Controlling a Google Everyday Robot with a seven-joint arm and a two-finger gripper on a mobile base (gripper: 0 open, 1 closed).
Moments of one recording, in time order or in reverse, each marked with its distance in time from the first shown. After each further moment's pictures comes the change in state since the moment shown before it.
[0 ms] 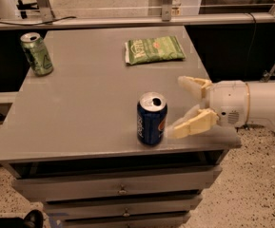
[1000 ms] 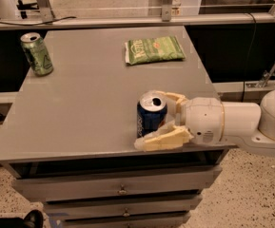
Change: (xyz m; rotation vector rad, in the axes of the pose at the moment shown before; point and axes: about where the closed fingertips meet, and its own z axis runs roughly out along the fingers) arm -0.002 0.050 0.046 -0.096 -0.136 -0.037
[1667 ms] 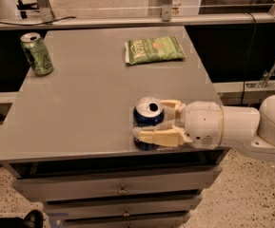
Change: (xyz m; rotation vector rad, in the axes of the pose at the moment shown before) arm 0.006 0.006 0.003 0.004 -0.003 -0.002
